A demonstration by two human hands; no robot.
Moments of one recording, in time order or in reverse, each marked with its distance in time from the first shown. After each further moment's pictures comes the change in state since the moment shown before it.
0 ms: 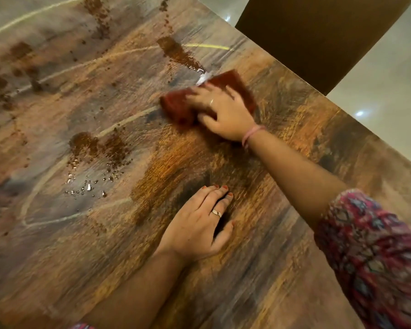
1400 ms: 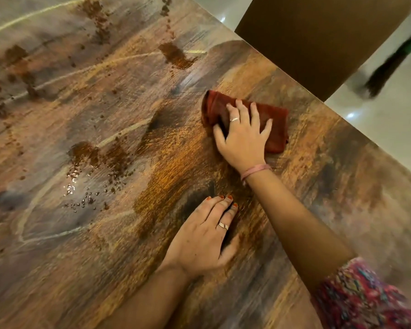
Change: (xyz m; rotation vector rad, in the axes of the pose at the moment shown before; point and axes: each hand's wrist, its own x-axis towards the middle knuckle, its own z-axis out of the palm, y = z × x) left_hand -0.001 -0.002 0.003 0.022 -0.008 0.015; right_hand -0.035 -0.023 0.031 -0.220 0.283 0.570
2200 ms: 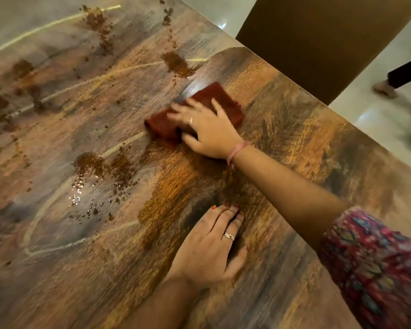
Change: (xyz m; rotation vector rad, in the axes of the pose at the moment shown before) left_hand 0.000 0.000 -0.002 0.022 -0.057 -0.011; right_hand 0.050 -0.043 -0.001 0.139 -0.234 -0.658
